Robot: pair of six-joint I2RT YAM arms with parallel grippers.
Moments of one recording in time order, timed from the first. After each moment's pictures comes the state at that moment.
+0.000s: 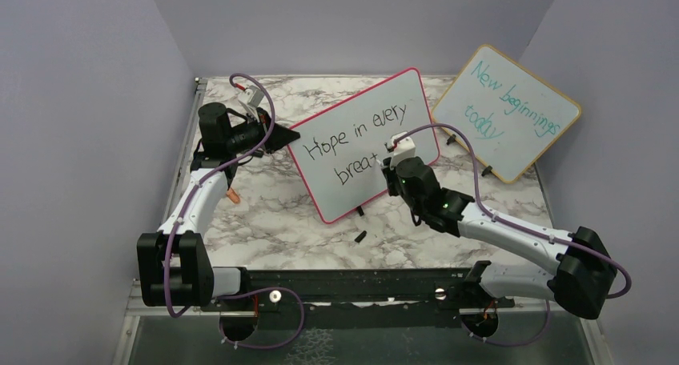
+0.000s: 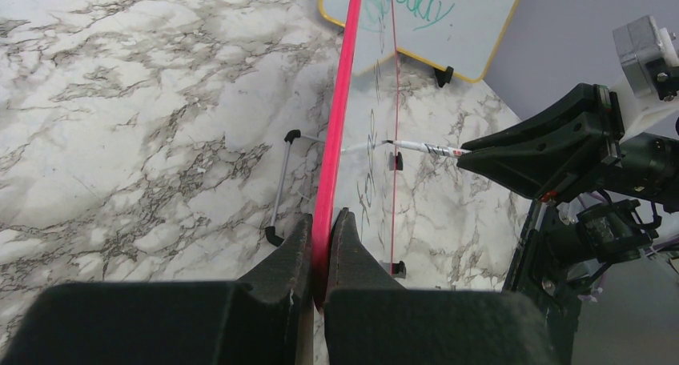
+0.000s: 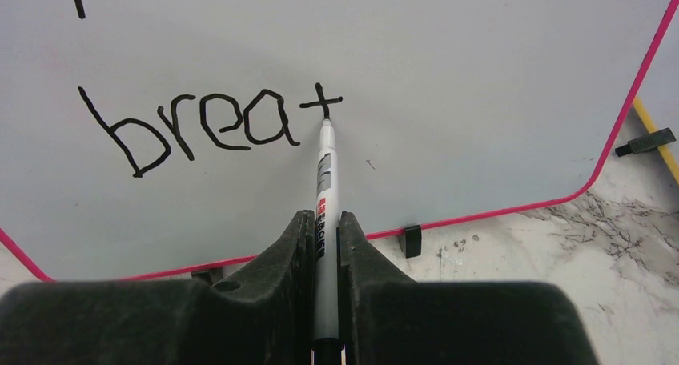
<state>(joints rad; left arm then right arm) -0.01 1.30 0.89 0.17 0.96 -0.26 0.86 1.18 0.73 0.02 0.47 0.13</state>
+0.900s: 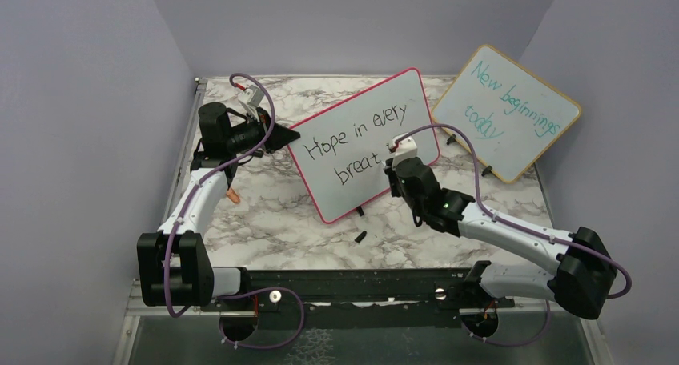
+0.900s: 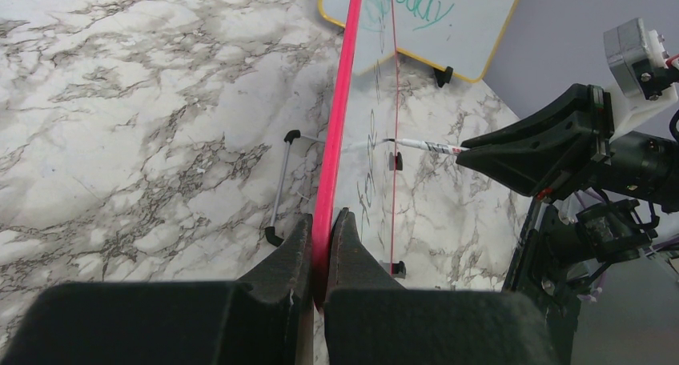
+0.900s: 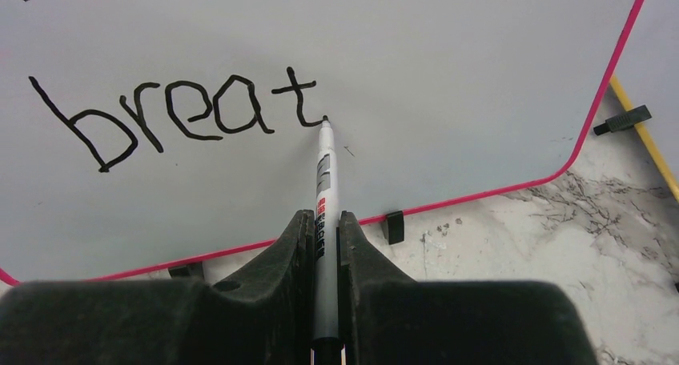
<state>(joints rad) -0.01 1.30 0.89 0.17 0.96 -0.26 0.86 1.18 0.73 -0.04 0.52 0.14</state>
